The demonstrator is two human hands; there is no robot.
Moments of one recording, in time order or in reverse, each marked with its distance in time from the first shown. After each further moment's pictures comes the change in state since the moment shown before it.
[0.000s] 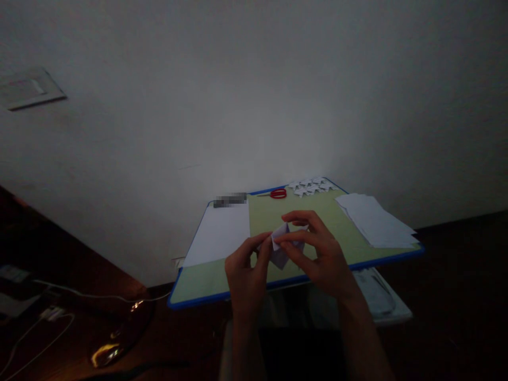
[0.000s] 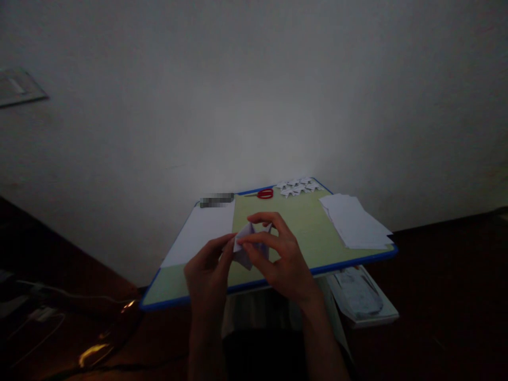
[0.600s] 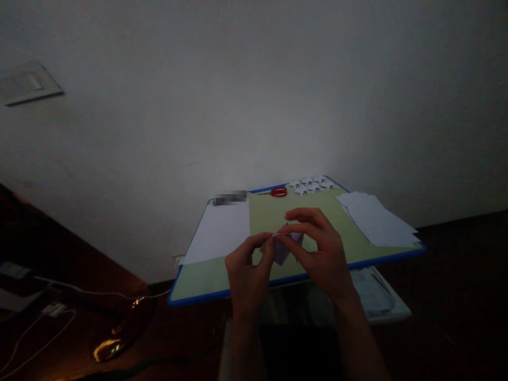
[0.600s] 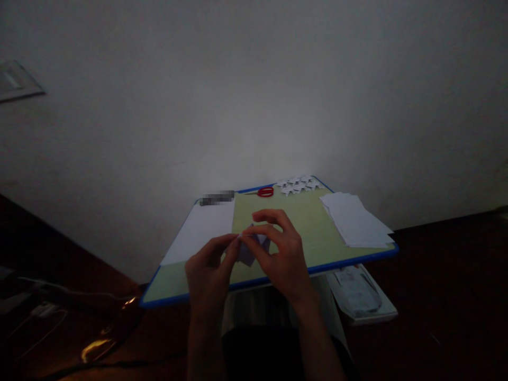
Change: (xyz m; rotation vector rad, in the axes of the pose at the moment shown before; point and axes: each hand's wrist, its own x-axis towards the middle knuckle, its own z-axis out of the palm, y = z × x) left_hand -0.001 0.000 0.001 0.040 -0.013 0.014; right_hand 0.005 0.000 0.010 -0.101 0.176 -0.001
